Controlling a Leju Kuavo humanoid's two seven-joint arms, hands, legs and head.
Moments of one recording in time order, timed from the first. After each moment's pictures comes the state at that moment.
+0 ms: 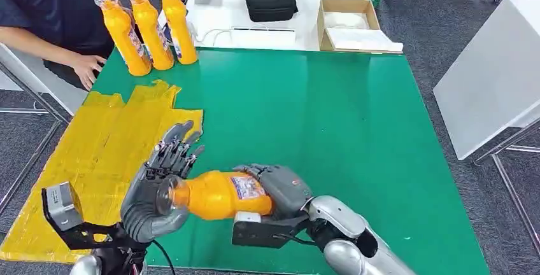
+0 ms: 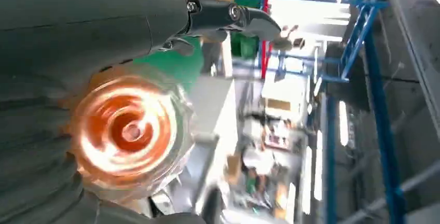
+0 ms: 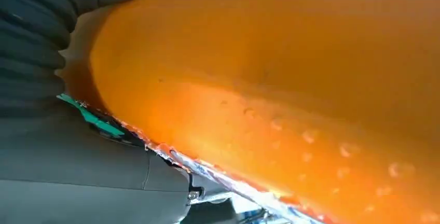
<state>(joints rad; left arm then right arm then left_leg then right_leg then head) 0.12 -0.05 -0.31 -1.99 0.43 -0.38 -0.11 -0.23 -0.17 0.81 -1.76 0.63 0.15 0.18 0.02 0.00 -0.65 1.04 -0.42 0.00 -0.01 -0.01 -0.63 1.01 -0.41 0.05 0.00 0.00</state>
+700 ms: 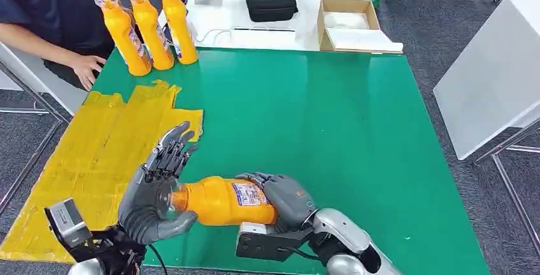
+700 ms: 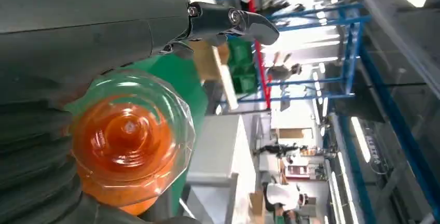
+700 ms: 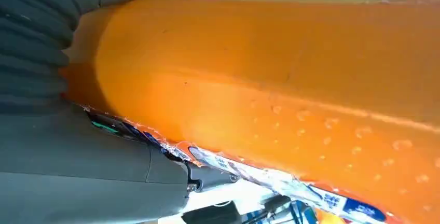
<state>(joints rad) 0.12 -0.04 -0.29 -2.01 0.11 -0.35 -0.27 -0.15 -0.17 0.79 -1.81 0.60 0.10 0.15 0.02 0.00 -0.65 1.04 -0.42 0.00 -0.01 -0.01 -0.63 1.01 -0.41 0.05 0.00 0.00</state>
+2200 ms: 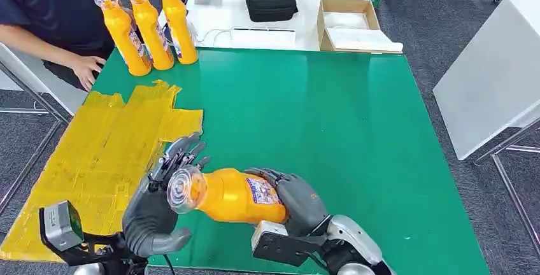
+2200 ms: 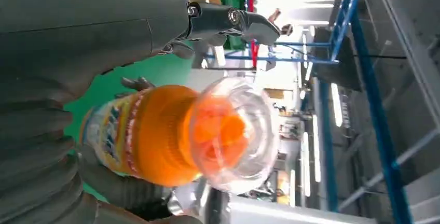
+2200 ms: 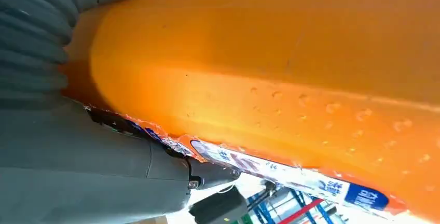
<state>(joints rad) 0.15 -0.04 -0.32 -1.99 0.29 -0.45 -0.23 -0.06 -0.17 0.71 -1.89 0.53 0.02 0.09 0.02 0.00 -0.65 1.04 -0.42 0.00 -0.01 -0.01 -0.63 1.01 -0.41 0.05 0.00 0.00</state>
